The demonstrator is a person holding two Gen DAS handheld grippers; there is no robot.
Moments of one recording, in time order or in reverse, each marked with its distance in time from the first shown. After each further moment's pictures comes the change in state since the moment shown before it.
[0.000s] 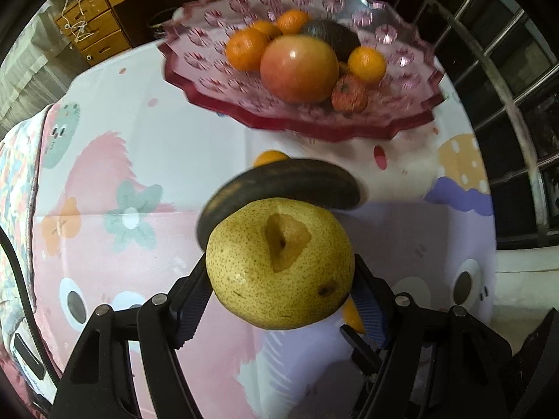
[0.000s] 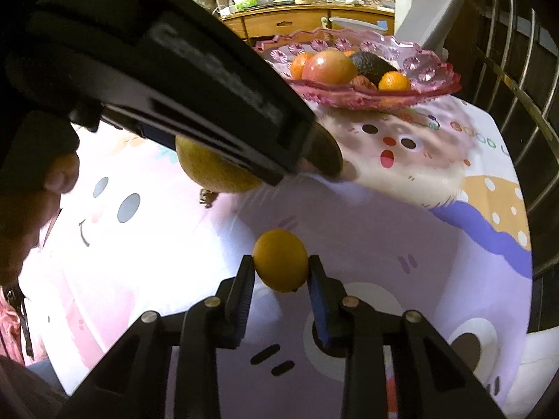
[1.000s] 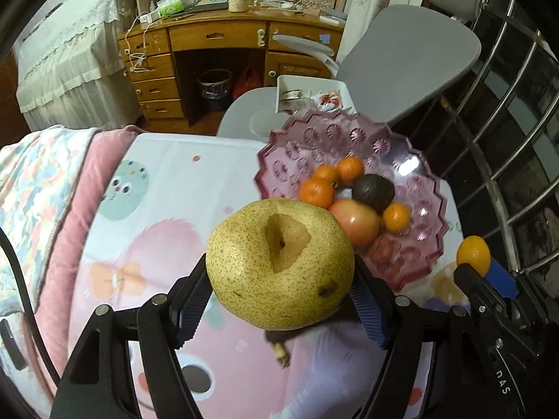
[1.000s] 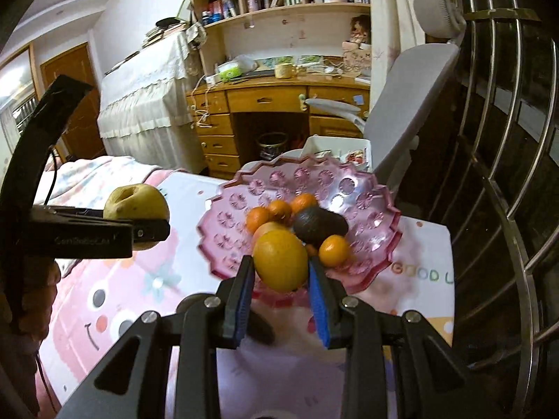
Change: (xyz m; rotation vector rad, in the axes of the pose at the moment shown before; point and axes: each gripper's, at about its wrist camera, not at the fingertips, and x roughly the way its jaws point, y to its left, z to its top) left arm -0.084 0.058 0.042 -0.185 -0.332 0.014; right arm -0.067 -0.054 0.128 0.023 -0.252 -0.069
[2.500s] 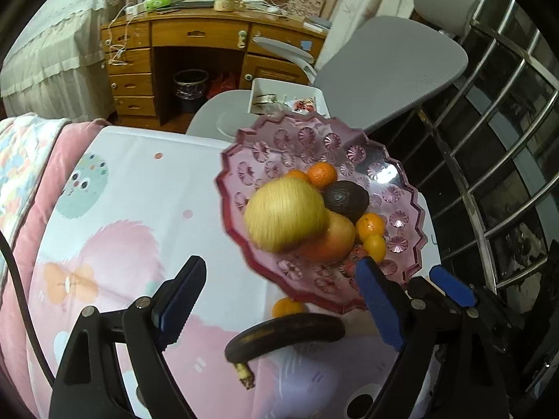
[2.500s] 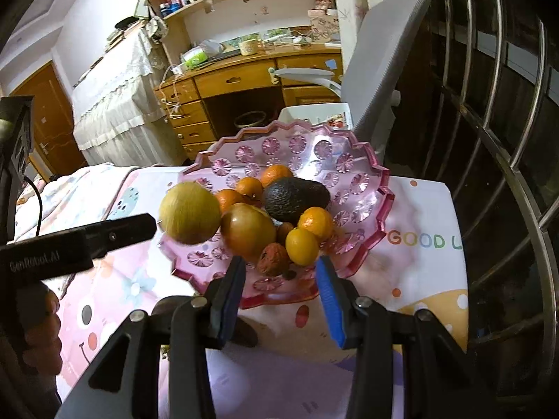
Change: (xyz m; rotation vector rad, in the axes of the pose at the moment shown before) left arm 0.021 0.003 -0.007 -0.049 -0.037 -0.136; right arm 0.037 -0.024 -0.013 0.137 0.095 -0.018
